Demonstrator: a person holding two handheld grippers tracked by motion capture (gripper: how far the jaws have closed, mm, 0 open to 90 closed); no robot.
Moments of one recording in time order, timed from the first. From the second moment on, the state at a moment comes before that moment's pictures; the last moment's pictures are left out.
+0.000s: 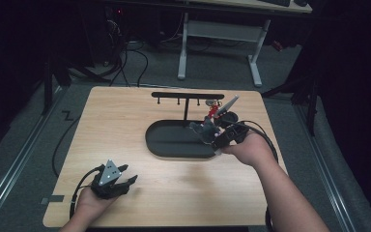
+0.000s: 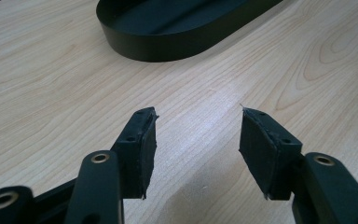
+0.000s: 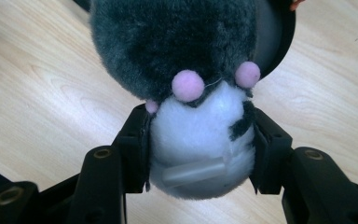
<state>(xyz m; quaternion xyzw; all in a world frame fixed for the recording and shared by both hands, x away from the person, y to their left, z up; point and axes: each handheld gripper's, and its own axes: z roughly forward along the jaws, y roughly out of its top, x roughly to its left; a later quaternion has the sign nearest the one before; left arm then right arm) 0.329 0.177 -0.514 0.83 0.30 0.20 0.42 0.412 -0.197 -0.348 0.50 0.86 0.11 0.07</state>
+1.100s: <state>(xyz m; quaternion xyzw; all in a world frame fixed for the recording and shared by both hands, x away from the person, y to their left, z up) 0.325 0.179 -0.512 0.83 0.30 0.20 0.42 0.455 -0.183 -0.310 0.53 0.83 0.09 0.13</state>
